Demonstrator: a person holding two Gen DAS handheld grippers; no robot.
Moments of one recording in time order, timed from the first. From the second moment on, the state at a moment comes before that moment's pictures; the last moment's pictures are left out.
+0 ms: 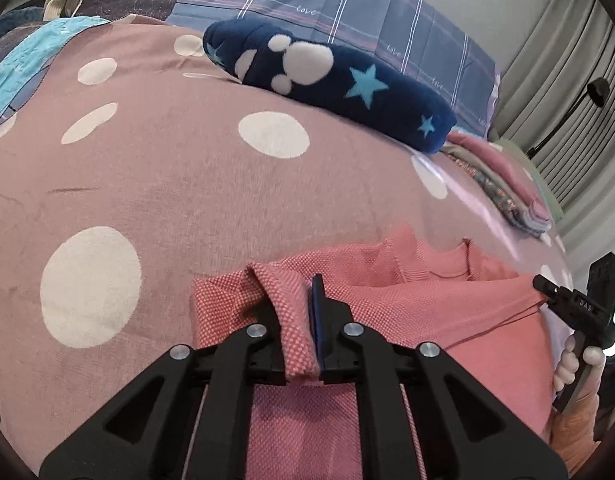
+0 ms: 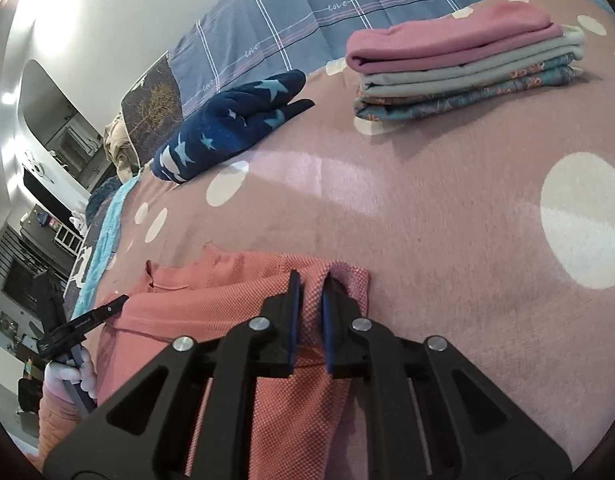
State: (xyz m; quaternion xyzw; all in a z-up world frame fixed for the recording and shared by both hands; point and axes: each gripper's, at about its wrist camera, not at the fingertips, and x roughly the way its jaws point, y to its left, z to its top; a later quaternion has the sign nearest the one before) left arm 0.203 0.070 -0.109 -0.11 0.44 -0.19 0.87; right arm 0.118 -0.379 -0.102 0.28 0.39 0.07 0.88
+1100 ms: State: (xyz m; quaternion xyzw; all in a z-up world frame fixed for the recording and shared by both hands) left arm 0.243 0.084 -0.104 -0.16 0.43 -0.22 0.86; right arm 0.168 -0.391 -0.106 0.26 0.42 0.11 0.86
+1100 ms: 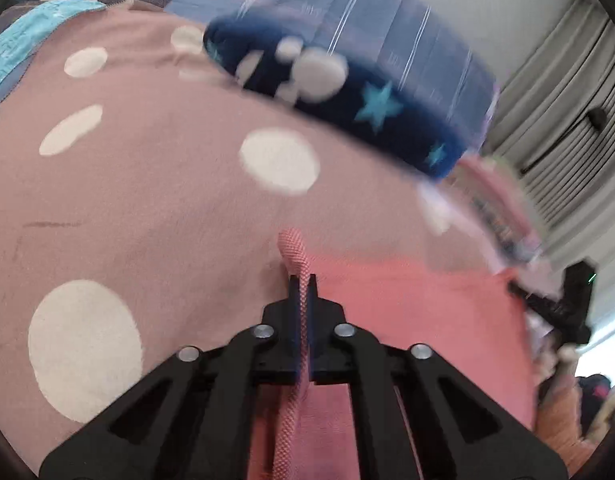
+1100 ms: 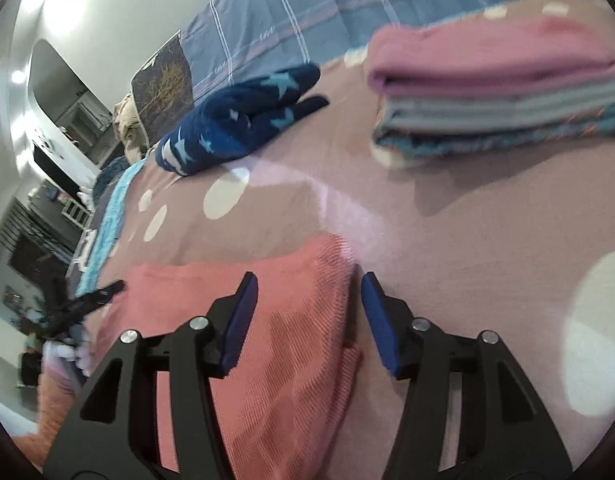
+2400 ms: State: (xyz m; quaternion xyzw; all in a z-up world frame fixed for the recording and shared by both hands) left arm 0.034 0.122 -0.103 -0.14 0.45 -0.18 0.86; right arm -0.042 -0.382 -0.093 0.31 0.41 0.10 0.85
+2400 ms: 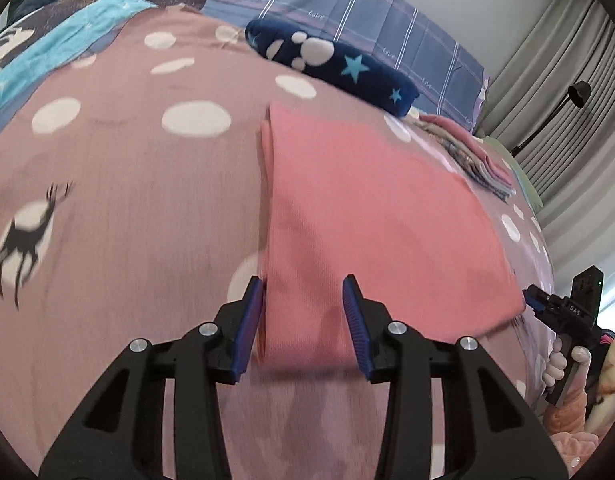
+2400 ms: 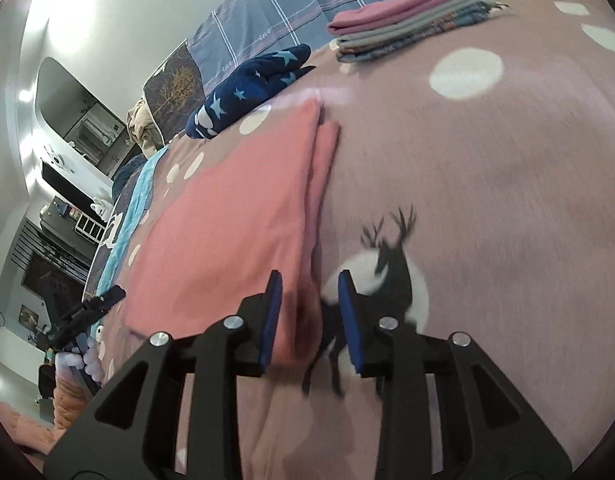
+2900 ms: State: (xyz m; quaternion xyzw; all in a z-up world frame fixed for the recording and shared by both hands) left arm 0.012 0.124 -0.116 -0.11 0.46 -0.14 0.87; right arm -0.067 -0.361 -0.104 0.27 0.42 0.09 0.86
